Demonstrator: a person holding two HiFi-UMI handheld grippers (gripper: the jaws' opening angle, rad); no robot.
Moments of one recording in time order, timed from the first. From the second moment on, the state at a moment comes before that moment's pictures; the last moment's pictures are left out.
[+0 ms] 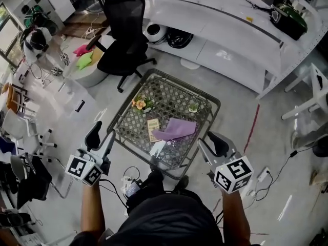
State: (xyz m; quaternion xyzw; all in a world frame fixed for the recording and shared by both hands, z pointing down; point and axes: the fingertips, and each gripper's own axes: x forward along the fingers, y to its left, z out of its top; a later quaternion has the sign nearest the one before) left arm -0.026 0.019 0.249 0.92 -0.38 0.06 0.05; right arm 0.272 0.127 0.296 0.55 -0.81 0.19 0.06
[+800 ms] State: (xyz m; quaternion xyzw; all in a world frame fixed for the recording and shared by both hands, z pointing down) left arm -0.075 -0.150 0.329 0.94 -0.31 0.04 0.12; right arm 0.203 0.011 0.361 0.61 -0.74 0.26 0.12
